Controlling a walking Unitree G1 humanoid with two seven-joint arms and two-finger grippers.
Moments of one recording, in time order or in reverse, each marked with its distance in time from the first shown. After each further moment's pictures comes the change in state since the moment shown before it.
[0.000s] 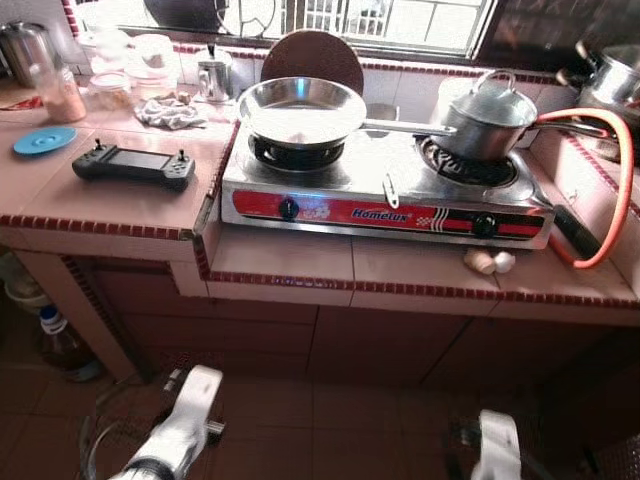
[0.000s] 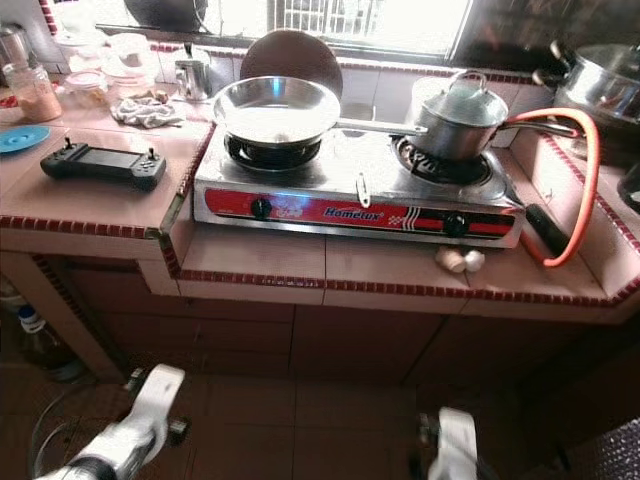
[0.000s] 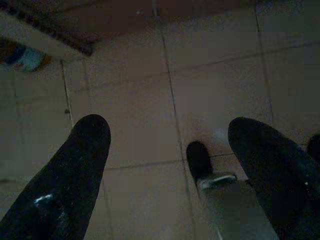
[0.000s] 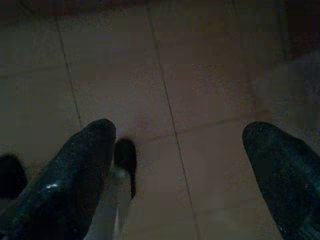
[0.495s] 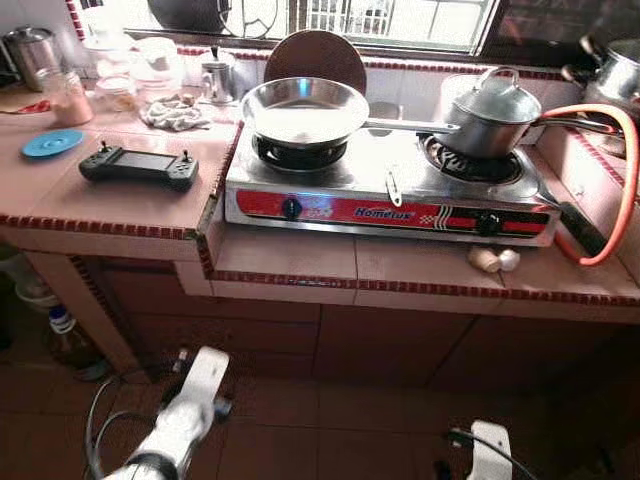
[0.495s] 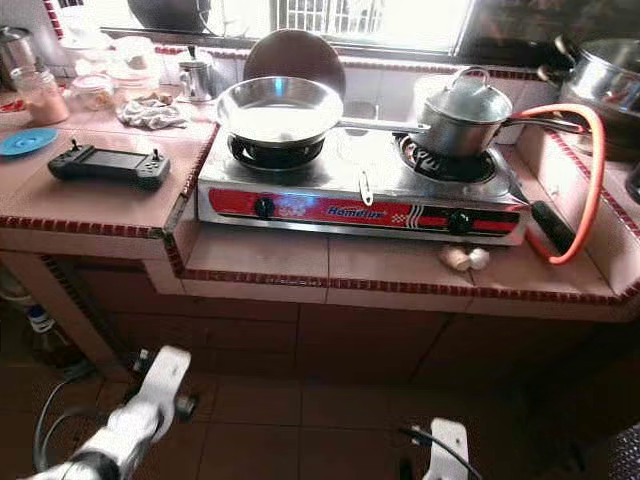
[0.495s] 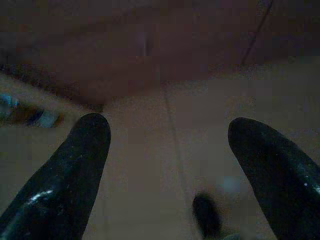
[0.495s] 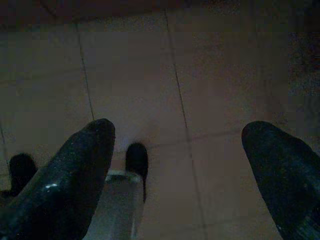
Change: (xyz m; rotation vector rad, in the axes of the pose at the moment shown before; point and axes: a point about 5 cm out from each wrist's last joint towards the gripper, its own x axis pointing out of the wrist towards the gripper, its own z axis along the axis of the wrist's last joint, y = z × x) left arm -0.003 0.000 0.044 0.040 -0.247 -0.008; right arm 0.000 0.012 0.008 -0.020 -0.073 0.042
